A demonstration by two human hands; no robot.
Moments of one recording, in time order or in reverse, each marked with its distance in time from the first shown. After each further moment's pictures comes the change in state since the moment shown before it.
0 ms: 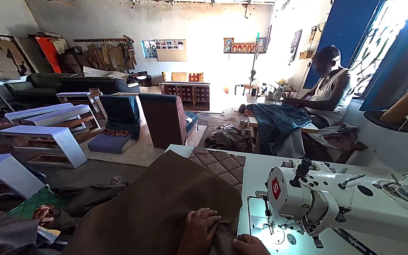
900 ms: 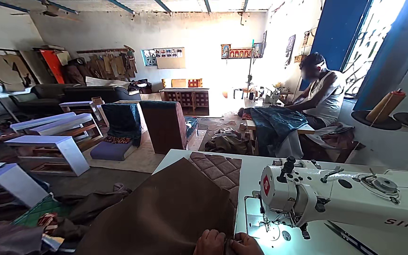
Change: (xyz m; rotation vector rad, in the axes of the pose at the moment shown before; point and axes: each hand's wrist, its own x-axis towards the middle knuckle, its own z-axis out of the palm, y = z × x) left_hand -0.032 0.072 -0.004 0.228 -0.028 -0.042; right_hand -0.001 0.009 0.006 -0.048 0.033 -0.091
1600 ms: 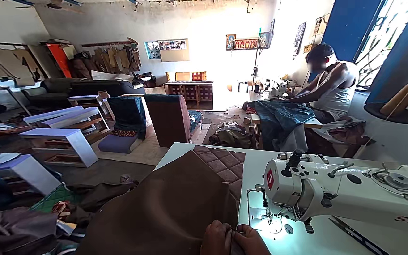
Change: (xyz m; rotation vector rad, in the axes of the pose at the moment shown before) left_hand 0.010 0.020 -0.011 -0.264 -0.174 -0.263; right_hand -0.003 -0.004 -0.001 0.034 -0.020 0.004
